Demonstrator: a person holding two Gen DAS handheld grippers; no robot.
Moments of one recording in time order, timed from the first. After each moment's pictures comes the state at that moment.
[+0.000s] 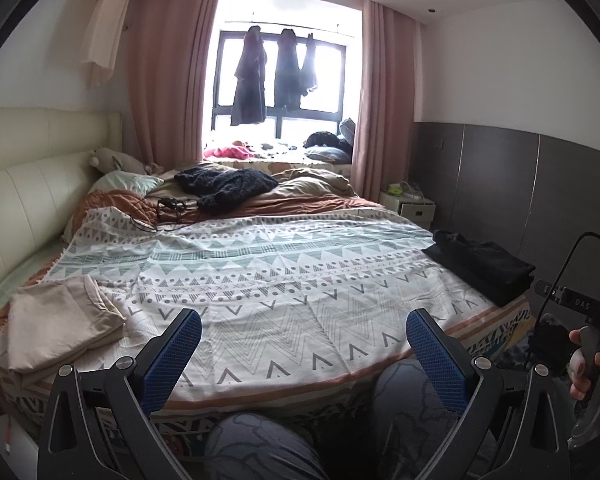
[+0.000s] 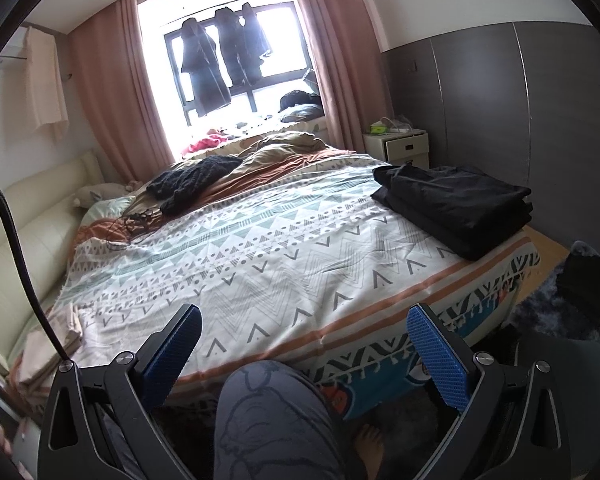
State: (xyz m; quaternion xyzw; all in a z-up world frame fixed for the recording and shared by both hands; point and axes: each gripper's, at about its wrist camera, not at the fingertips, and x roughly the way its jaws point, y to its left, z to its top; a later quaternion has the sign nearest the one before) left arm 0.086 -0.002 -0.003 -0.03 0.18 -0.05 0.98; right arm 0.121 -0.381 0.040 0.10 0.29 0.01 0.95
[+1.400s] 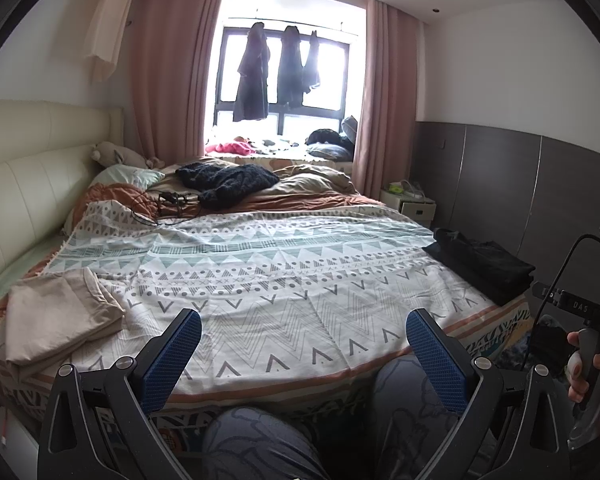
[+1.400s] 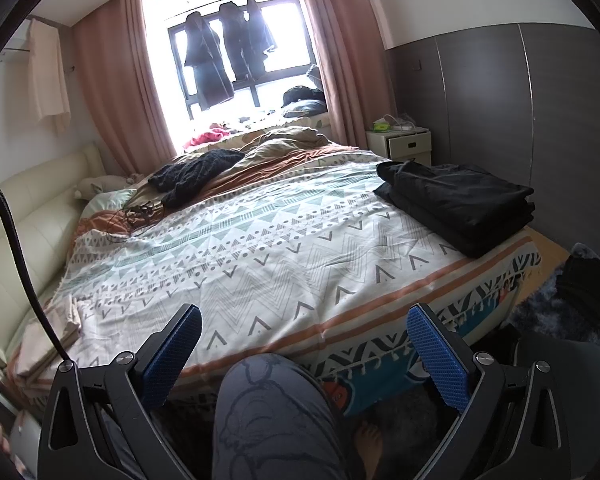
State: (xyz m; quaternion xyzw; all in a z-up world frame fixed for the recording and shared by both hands) left arm 0.087 -0.001 -0.003 -0.04 0.18 -0.05 0.98; right arm 0.120 -0.376 0.040 0.10 0.29 0.01 0.95
